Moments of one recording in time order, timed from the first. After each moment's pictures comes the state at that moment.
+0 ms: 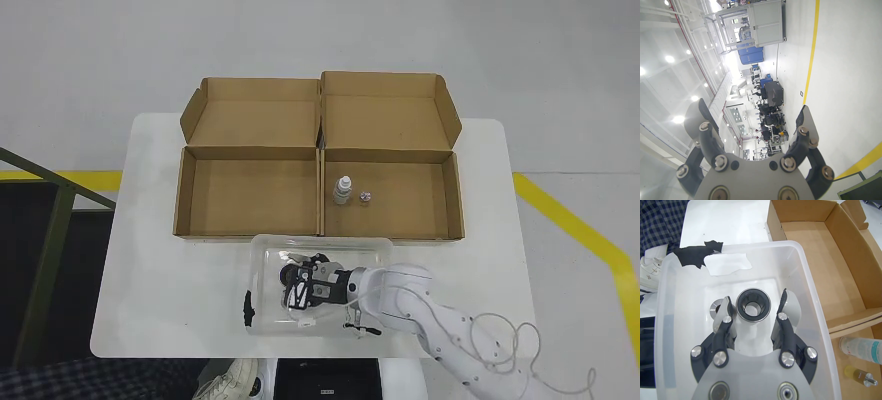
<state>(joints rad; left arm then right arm) -0.01 -0.37 -0.75 -1.25 2.03 -0.40 0.22 -1.15 -1.18 0.77 -1.81 -1.39 -0.58 0.45</state>
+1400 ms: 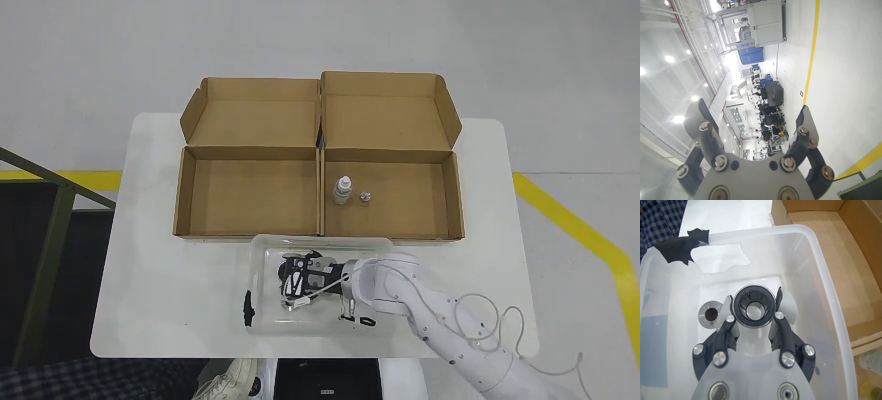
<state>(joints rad) -0.01 -0.37 -0.75 -1.25 2.03 -0.40 0.22 -1.06 -1.23 0.73 -1.66 -1.33 -0.62 0.42</state>
